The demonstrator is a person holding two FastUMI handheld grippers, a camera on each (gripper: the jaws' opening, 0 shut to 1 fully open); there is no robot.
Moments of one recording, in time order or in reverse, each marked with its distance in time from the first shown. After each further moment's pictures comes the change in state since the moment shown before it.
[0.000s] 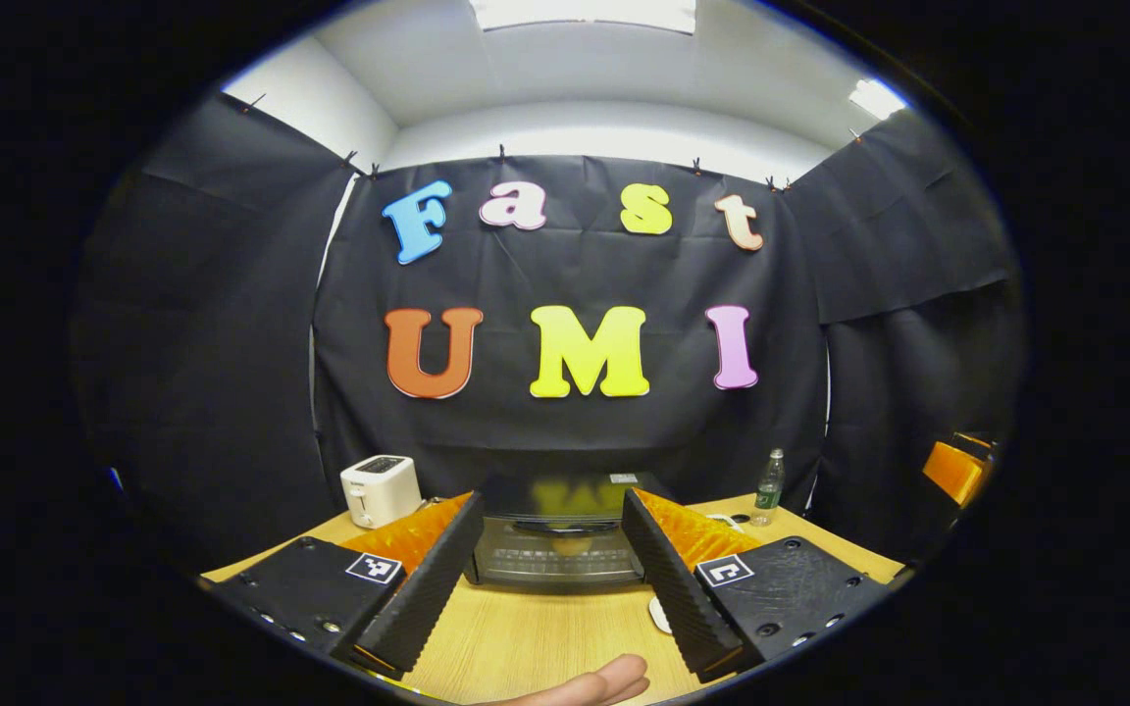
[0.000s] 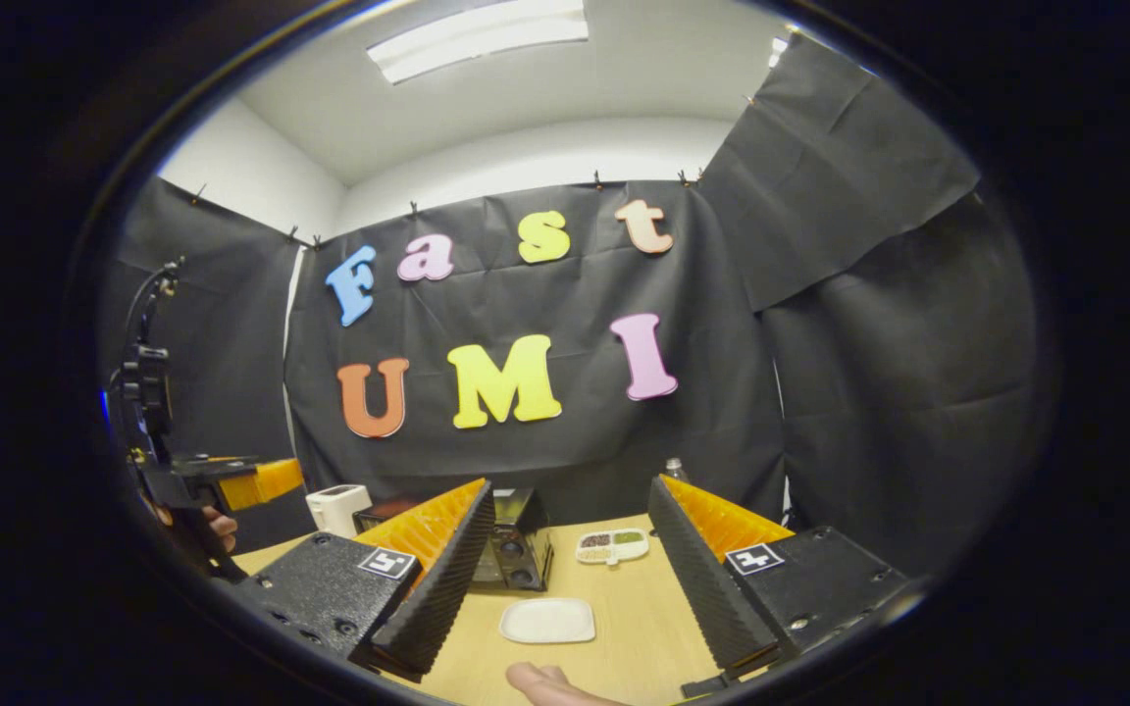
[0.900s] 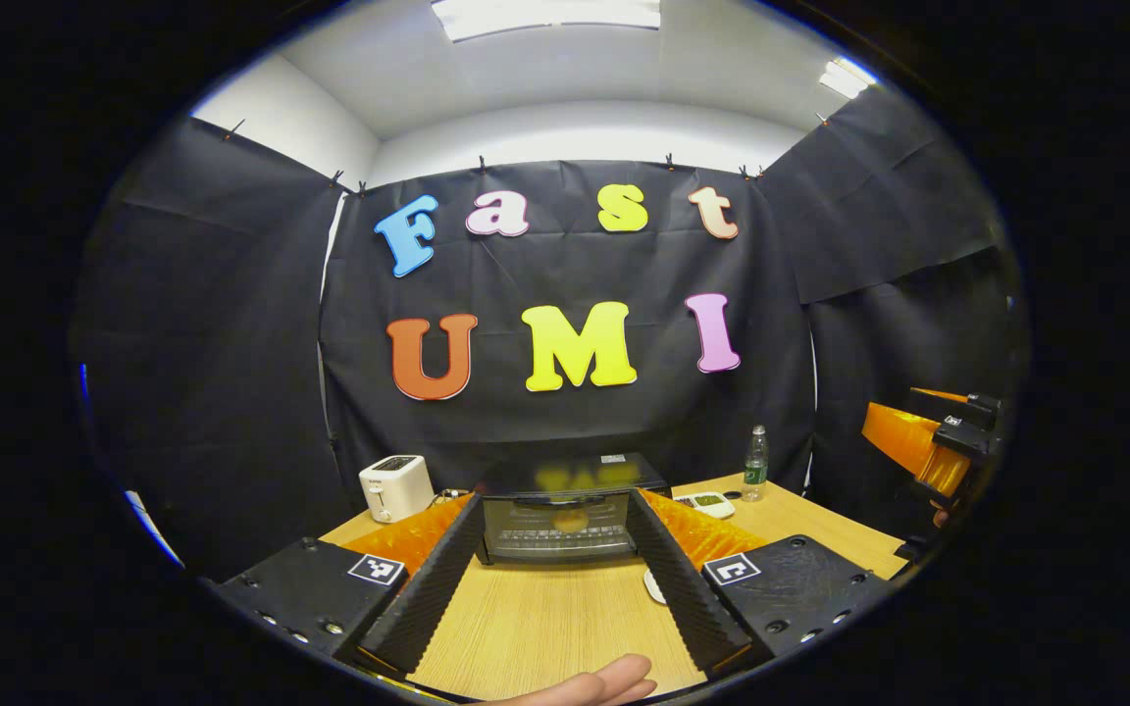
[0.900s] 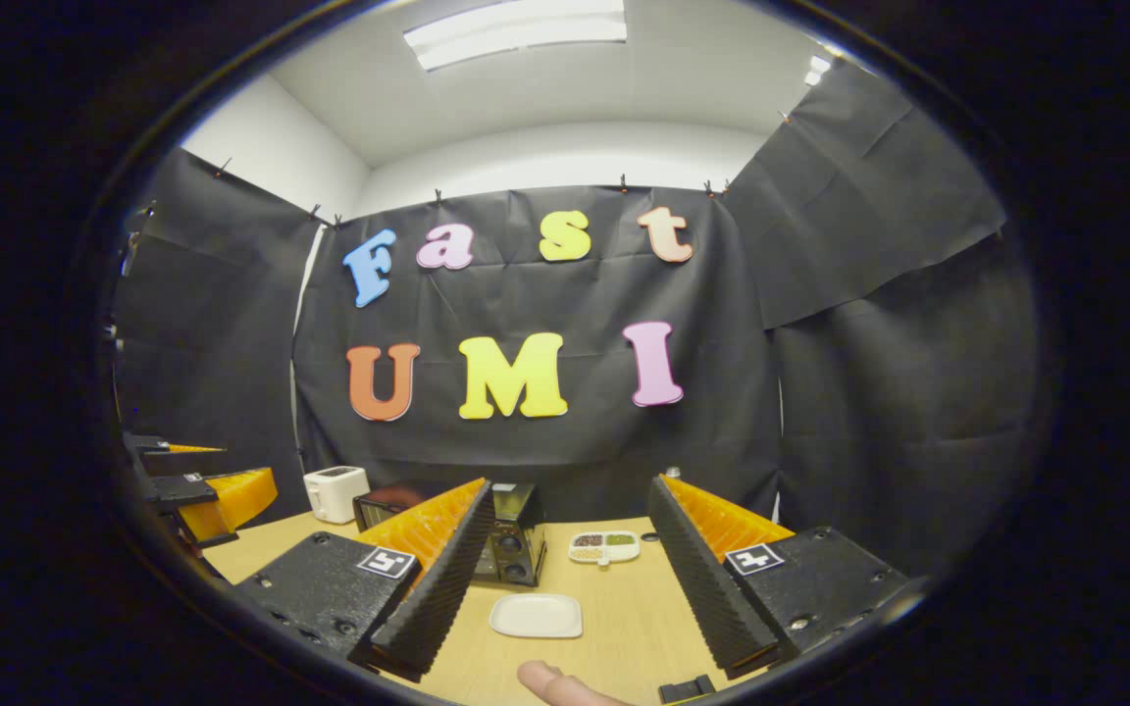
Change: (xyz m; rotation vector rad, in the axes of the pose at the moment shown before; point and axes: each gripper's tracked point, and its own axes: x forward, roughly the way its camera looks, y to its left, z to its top) left arm -0.062 -0.023 -0.013 0.080 0.048 -0.015; right arm -0.011 0.010 0.009 -0.094 0.029 0.004
